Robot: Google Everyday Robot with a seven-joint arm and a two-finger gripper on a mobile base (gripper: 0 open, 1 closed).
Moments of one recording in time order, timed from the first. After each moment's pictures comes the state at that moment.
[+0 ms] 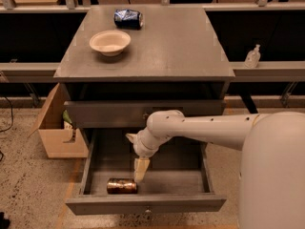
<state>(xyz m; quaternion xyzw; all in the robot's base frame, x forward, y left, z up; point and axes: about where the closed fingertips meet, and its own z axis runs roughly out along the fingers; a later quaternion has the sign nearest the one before) 0.569 0.081 0.503 -0.77 0.58 0.14 0.23</state>
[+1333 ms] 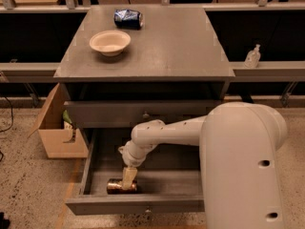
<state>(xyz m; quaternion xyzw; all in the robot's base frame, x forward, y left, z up) 0.560 0.124 0.434 -0.75 0.61 0.16 0.18</state>
